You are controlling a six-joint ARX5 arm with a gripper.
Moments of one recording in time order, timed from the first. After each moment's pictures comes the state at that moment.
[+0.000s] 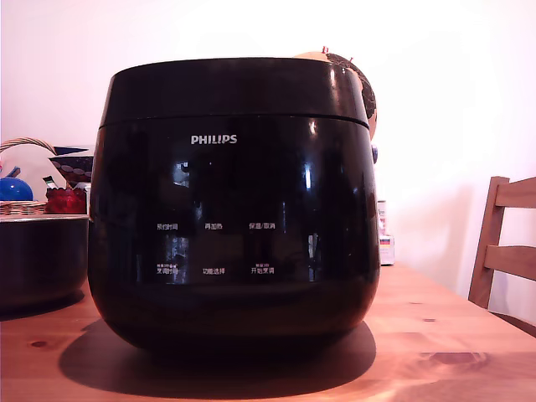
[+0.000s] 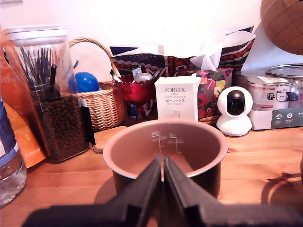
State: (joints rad) arm 0.00 0.00 0.01 -0.01 0.00 0.00
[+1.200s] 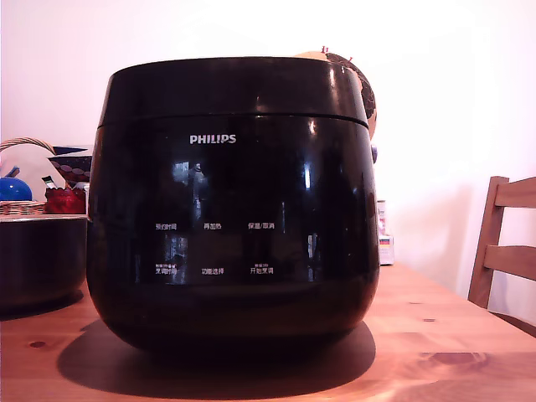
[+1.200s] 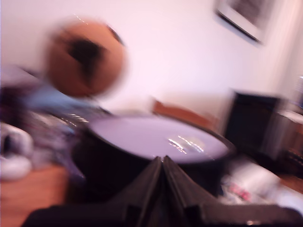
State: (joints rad) arm -0.10 0.08 0.13 0.12 0.79 -0.39
